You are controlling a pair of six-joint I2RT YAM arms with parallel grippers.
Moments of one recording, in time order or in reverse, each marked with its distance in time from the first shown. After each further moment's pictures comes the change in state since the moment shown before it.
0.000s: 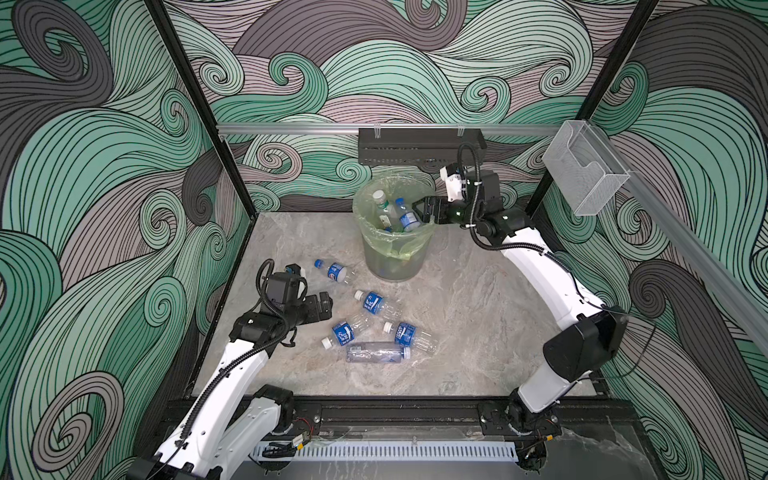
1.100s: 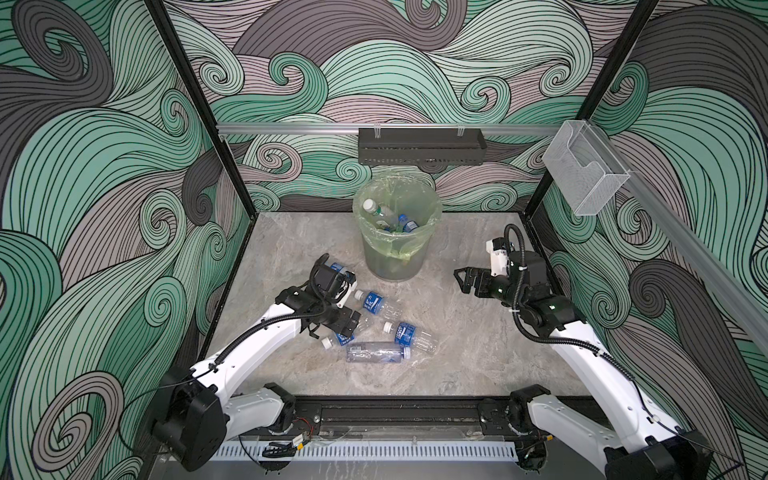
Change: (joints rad) left arm -0.301 0.364 0.124 -0.050 -0.024 0.386; right arm -0.111 -0.649 -0.828 0.067 0.085 0.064
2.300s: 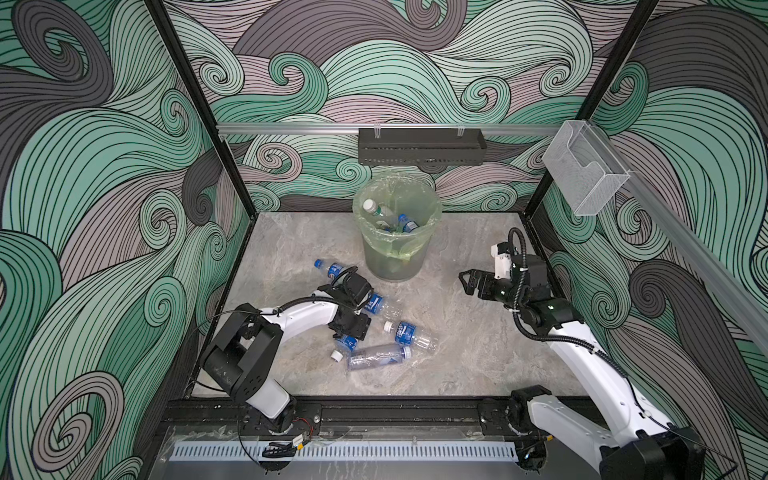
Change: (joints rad) left arm -0.082 0.351 -0.018 0.154 -0.040 -0.236; right arm -0.066 0.005 -0.058 0.018 -0.013 0.007
